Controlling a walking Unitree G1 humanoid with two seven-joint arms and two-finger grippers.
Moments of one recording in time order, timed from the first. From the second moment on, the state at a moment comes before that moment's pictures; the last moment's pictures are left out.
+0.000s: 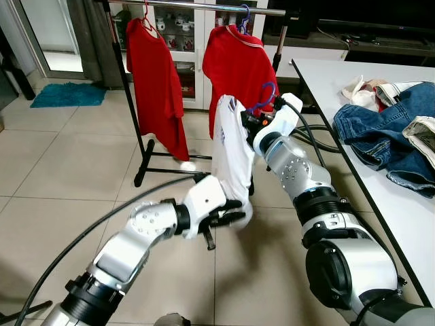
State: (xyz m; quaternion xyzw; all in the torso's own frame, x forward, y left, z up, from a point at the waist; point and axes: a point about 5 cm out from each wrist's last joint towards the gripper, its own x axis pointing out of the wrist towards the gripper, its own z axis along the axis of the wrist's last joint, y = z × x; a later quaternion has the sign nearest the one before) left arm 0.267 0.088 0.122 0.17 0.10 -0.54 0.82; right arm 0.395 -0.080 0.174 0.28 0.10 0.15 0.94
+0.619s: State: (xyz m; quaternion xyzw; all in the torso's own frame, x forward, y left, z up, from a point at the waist) left arm 0.288 0.144 0.191 0.09 -0.02 -0.44 0.89; right arm 0.368 -0.108 0.190 0.19 0.02 0.23 0.96
